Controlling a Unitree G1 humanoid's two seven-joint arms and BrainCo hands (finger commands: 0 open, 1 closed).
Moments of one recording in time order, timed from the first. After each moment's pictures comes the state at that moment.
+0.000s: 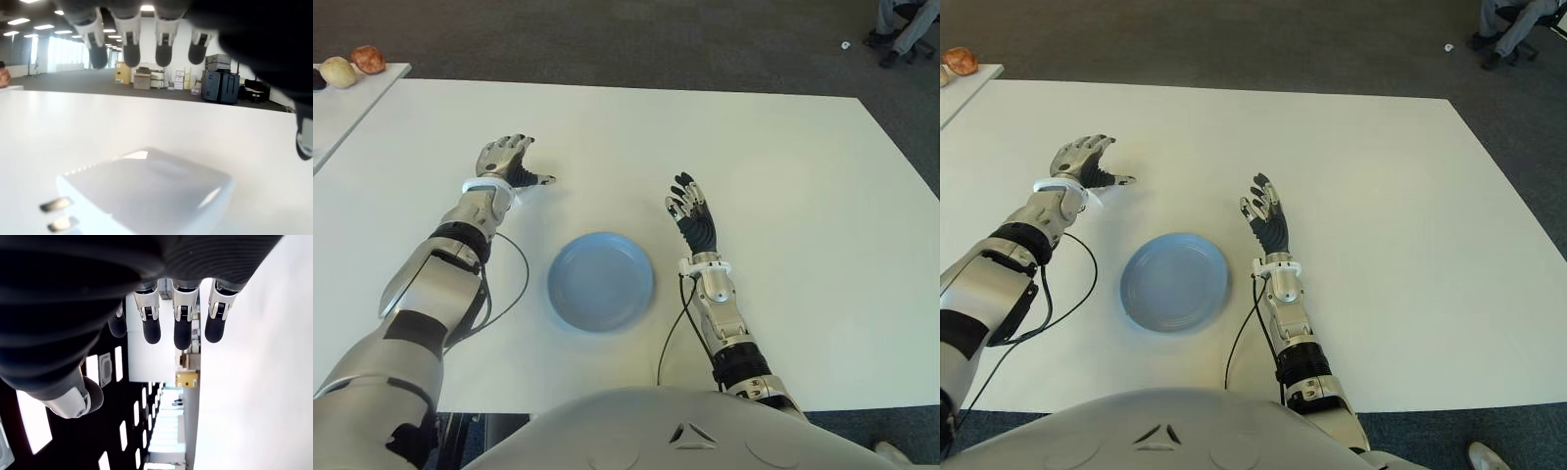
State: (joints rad) left arm -0.76 0.47 -0.45 1.28 0.72 -0.17 0.36; right arm -0.08 0.05 0.13 0.39 -0.05 -0.39 -0.10
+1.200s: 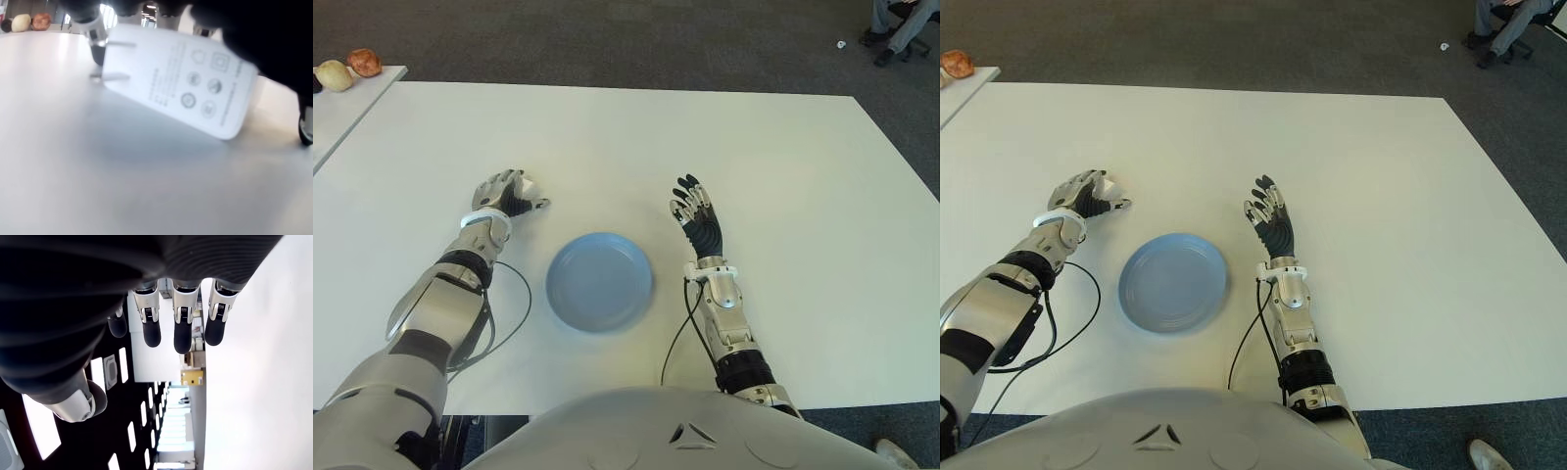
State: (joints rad) left arm -0.64 0.43 -0.41 1.32 0.61 -0.13 0.35; right arm -0.03 0.05 0.10 0.34 0.00 -0.40 -0.03
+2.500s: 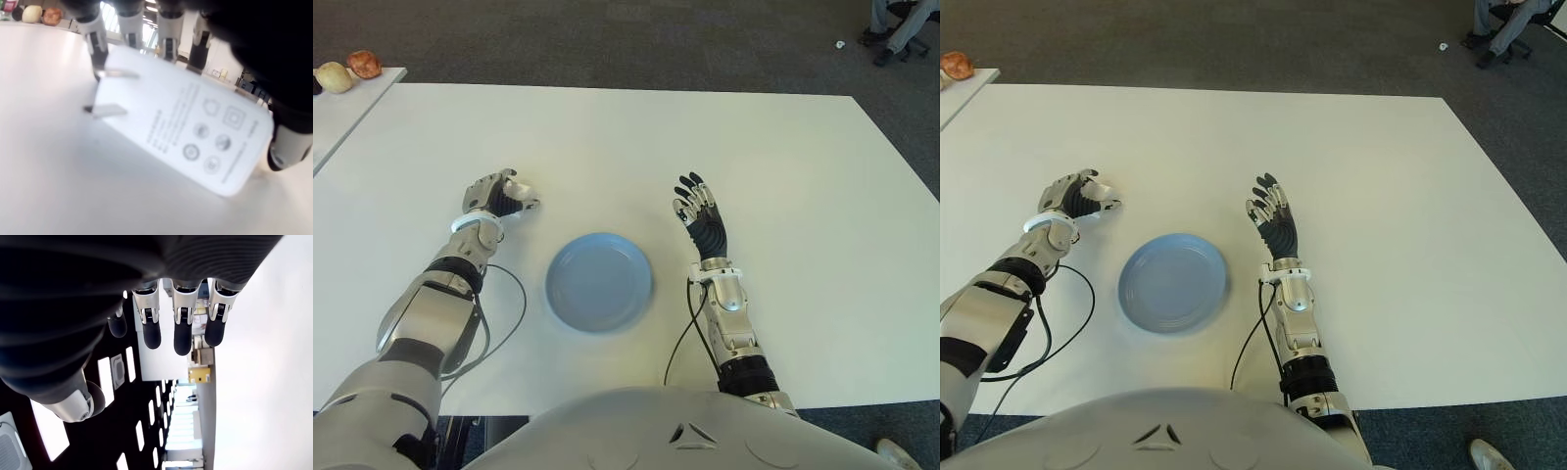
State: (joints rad) left arm -0.59 0.46 -0.33 1.30 0.54 -0.24 0.41; right arm 0.00 0.05 0.10 0.27 0.02 -0.39 0.00
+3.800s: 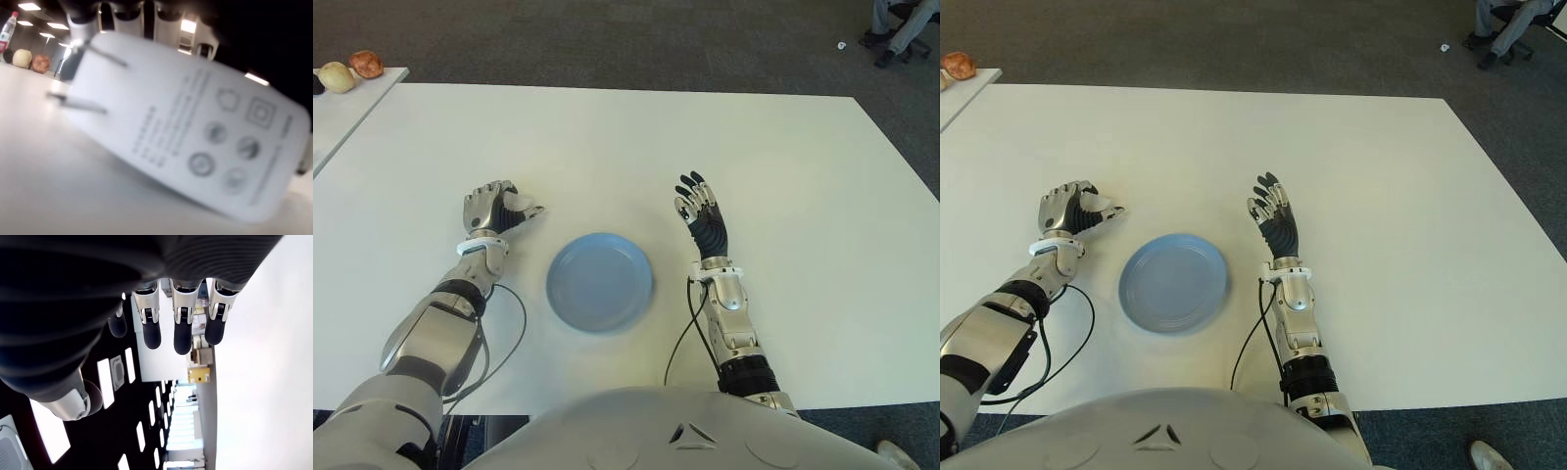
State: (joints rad) left arm -0.48 0.44 -0.38 1.30 0.58 -0.36 0.77; right arm 0.00 0.05 0.10 0.25 0.03 -0.36 0.00
